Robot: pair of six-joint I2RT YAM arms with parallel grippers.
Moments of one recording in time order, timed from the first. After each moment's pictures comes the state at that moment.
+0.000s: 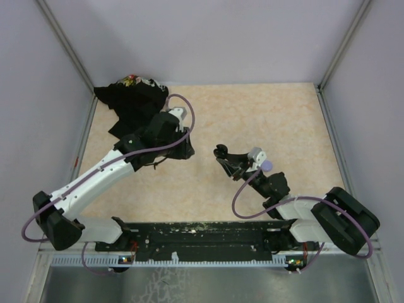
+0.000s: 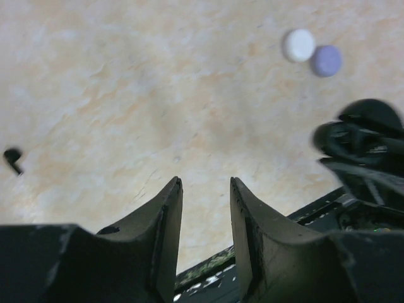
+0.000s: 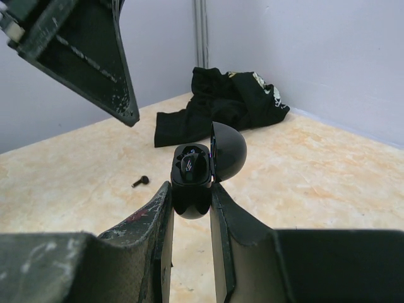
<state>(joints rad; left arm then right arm) -0.81 1.33 1.30 -0.66 -0.09 -0.52 0.70 1.24 0.14 1.42 -0.18 0.09</state>
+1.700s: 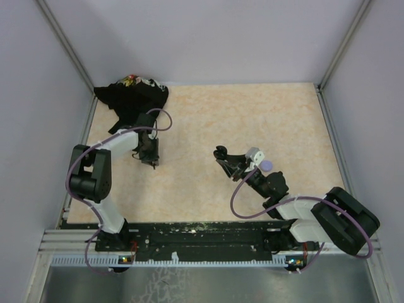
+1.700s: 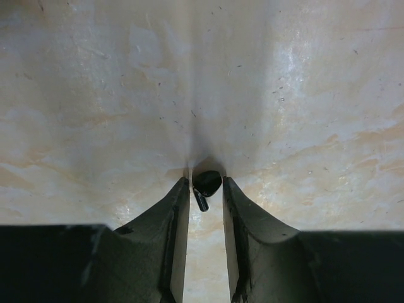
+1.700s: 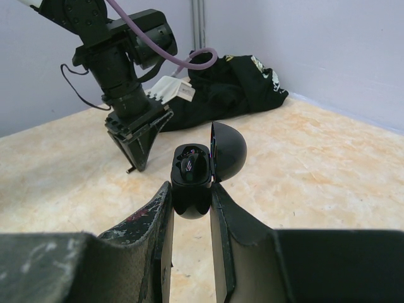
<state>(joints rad) -0.25 1.76 1.10 -0.60 -0.01 -0.27 0.70 1.24 0.14 1.36 -0.18 0.07</state>
